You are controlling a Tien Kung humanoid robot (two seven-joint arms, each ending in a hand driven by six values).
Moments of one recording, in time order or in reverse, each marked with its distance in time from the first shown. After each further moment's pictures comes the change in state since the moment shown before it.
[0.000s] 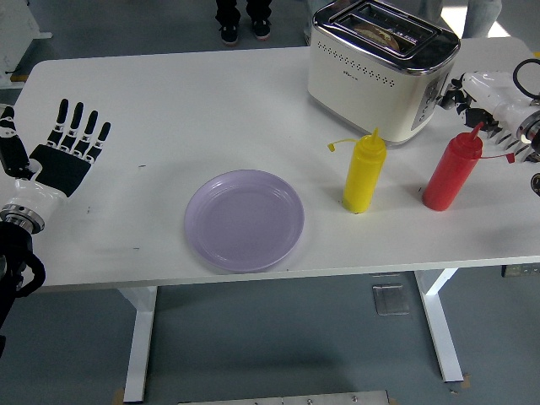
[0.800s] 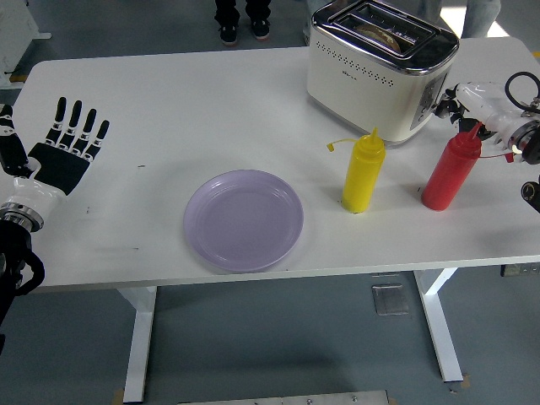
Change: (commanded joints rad) left arm -0.005 0.000 -0.002 0.004 0.000 0.002 -0.002; right arm 0.007 0.028 -0.060 -0.046 0.064 -0.035 0.019
